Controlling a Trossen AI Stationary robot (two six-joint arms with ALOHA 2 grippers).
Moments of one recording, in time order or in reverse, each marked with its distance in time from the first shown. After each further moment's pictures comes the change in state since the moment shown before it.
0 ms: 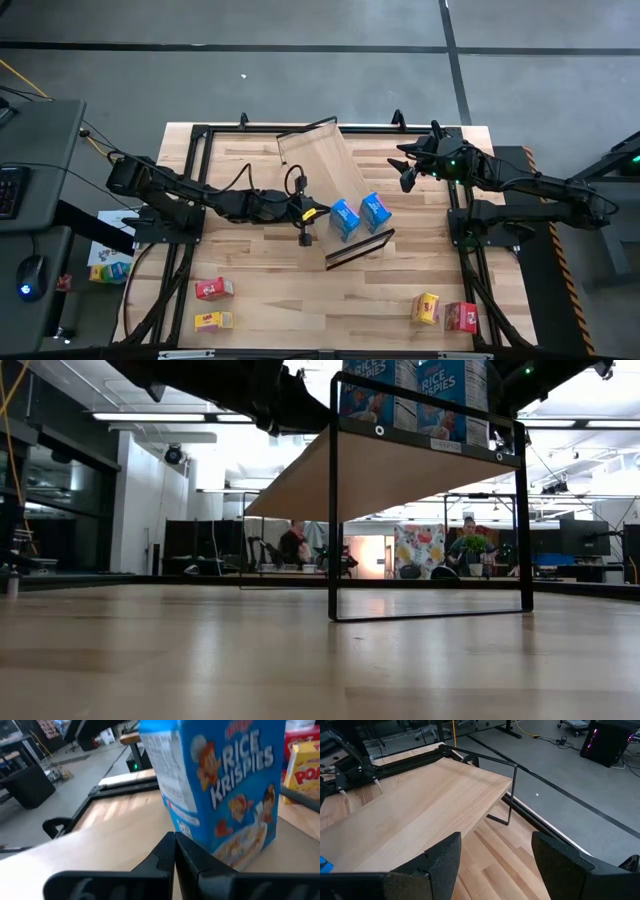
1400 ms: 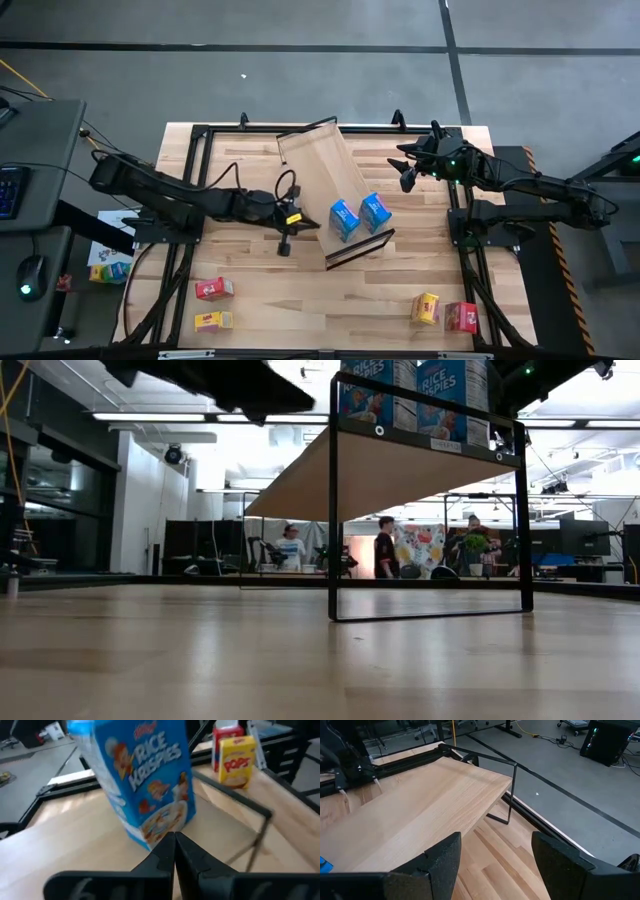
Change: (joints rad) left arm -0.025 -0.140 -0.058 -0.161 0.207 -0.011; right arm 0.000 0.000 0.000 -0.004 0.000 0.003
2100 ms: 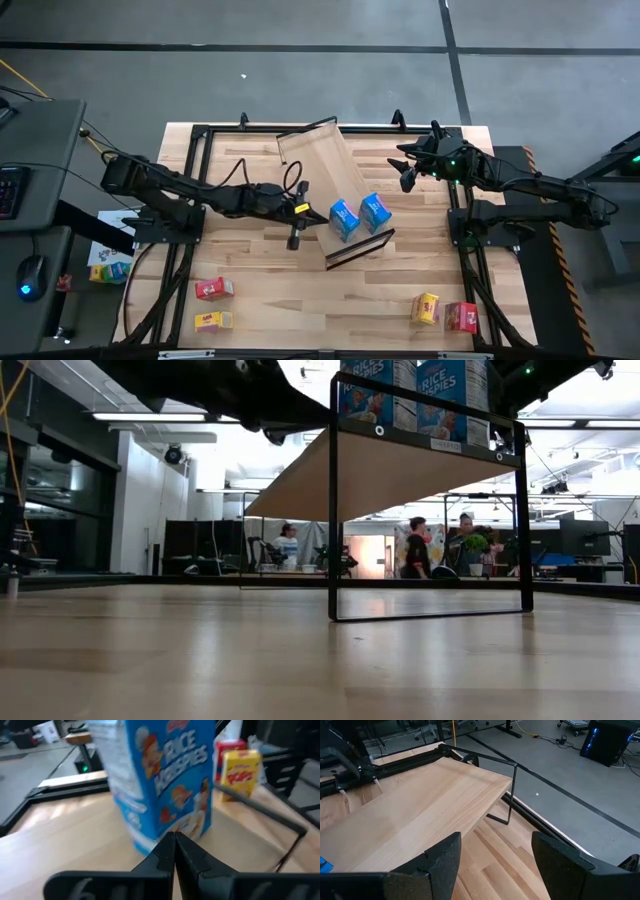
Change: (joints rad) left arm 0.072 0.094 0.000 0.158 0.121 -0.044; right arm 0.000 0.000 0.000 0.001 0.000 -0.001
